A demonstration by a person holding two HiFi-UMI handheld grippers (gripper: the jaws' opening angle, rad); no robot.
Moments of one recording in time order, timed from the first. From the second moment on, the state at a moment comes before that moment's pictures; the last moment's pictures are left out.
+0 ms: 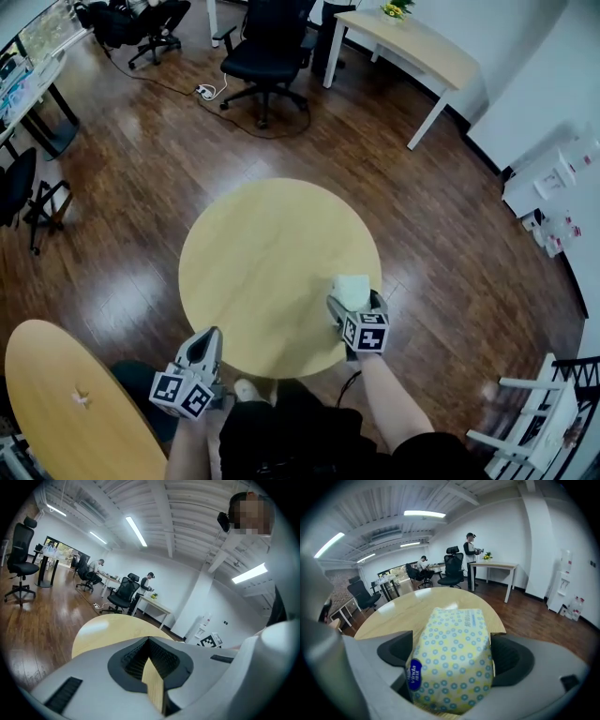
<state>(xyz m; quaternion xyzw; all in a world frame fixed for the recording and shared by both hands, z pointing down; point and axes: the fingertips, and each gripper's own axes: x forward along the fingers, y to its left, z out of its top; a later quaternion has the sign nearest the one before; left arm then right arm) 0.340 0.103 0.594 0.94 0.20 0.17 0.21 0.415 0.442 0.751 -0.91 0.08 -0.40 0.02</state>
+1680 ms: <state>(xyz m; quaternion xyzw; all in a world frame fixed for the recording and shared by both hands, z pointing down) 0.299 -0.027 0.457 0.97 0.16 -0.04 0.17 0.390 0.329 0.488 -0.99 0.15 -0.07 0.03</state>
